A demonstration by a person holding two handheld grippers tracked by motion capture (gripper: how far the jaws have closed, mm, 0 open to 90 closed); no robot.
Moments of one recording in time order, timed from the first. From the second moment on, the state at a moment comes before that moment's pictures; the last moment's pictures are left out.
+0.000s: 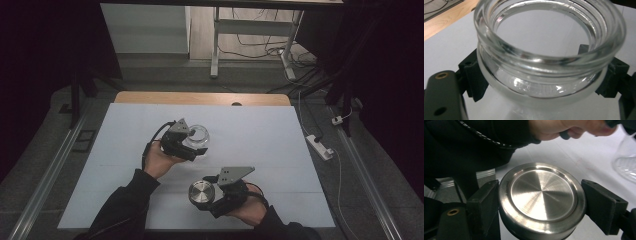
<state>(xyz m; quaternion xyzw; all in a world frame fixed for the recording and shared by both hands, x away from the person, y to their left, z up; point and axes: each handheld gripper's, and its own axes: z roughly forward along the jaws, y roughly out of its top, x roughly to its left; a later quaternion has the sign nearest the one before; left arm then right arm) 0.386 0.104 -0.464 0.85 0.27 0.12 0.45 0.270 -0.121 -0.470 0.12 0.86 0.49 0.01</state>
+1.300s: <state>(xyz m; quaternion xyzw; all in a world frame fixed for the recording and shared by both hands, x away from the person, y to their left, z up) 0.434 0.100 -0.503 0.84 0.30 0.13 0.44 0.307 -0.099 -0.531 0.16 0.87 0.46 0.03</state>
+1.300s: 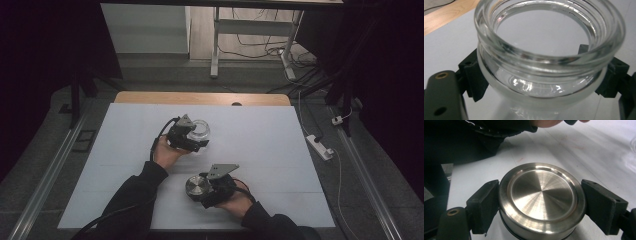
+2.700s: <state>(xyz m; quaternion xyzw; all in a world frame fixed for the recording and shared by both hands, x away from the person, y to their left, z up) 0.441 0.097 -0.518 0.85 0.30 0.13 0.42 0.319 -0.091 -0.540 0.20 0.89 0.40 0.07</state>
